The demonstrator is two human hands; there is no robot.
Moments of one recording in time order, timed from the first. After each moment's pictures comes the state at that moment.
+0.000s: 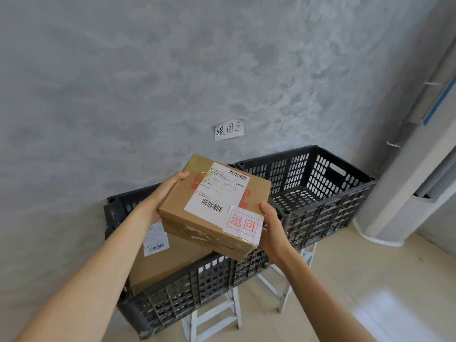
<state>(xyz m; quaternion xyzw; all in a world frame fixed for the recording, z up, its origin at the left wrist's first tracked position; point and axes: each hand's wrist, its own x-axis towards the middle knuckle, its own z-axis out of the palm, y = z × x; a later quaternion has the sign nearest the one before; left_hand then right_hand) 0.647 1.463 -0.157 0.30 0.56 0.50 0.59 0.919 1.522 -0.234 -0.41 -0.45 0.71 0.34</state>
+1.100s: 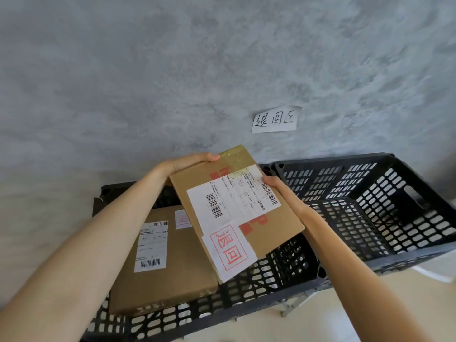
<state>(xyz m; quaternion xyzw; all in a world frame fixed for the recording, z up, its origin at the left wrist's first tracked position) 0.558 1.624 -0.172 0.38 0.60 0.32 0.63 0.813 1.726 -0.200 -0.30 -0.46 0.83 0.03</state>
